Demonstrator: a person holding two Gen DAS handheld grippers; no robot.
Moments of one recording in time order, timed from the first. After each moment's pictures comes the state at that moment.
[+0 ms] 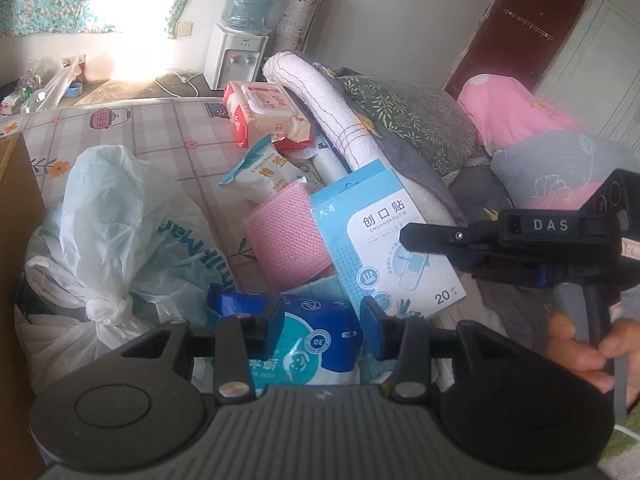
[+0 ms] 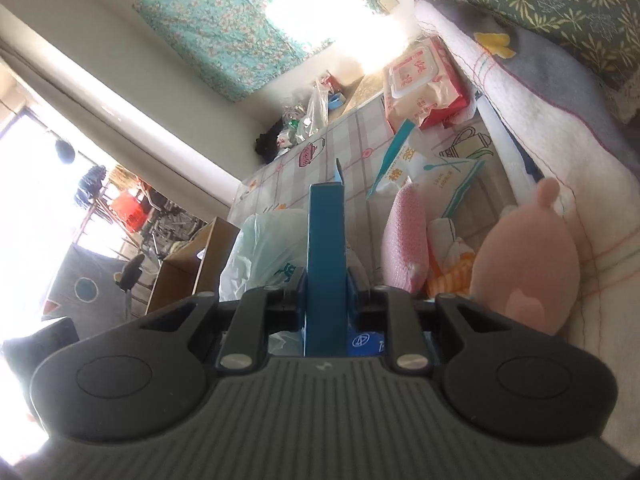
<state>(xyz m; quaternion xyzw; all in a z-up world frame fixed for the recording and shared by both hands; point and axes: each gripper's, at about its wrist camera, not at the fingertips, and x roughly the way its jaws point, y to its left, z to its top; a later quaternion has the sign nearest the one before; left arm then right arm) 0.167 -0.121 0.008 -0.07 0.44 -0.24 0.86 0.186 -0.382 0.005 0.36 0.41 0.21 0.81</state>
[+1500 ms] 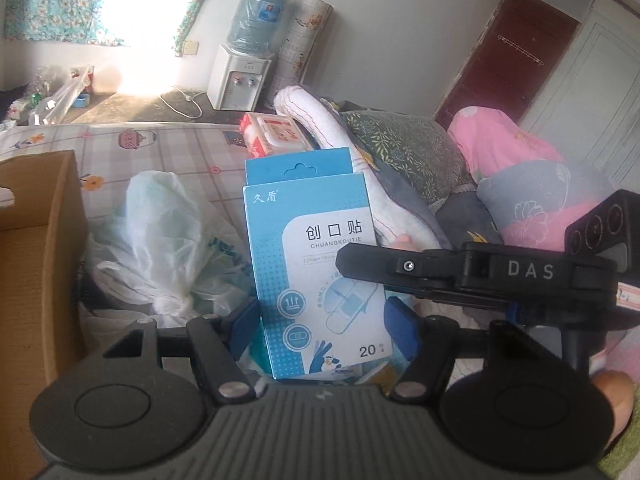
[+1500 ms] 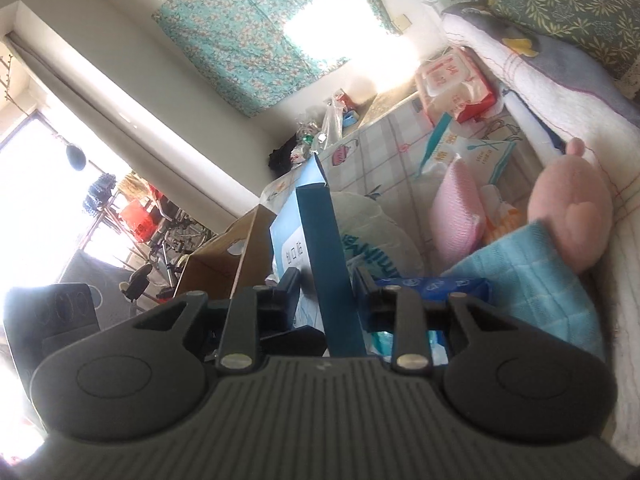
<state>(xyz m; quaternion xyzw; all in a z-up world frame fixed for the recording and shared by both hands) 0.133 -0.044 0.058 -0.10 0.41 -0.22 0.88 0.153 -0.289 0.045 0.32 0.38 0.24 0.84</state>
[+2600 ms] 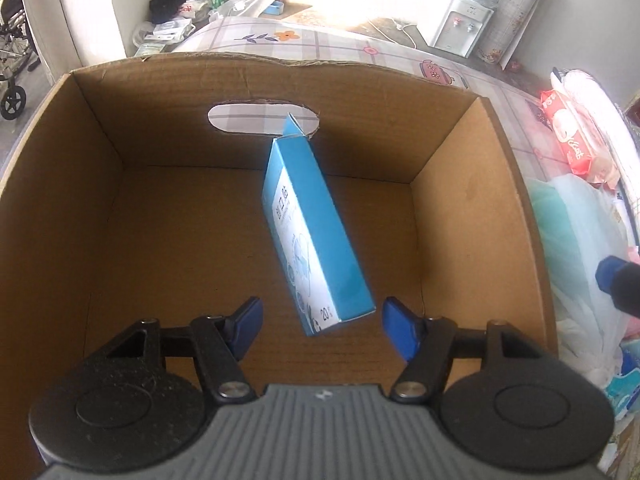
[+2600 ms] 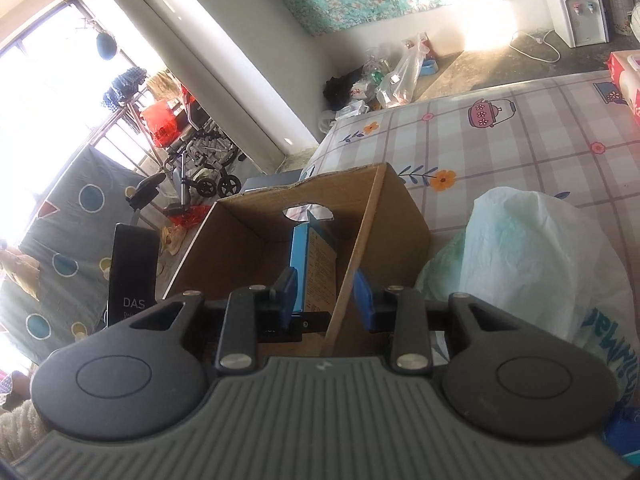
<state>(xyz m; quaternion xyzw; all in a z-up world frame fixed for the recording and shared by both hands) 0.263 0.161 -0.046 -0.08 0.55 0.02 0.83 0.267 -0.079 0.031 0.21 0.43 0.32 0.82</state>
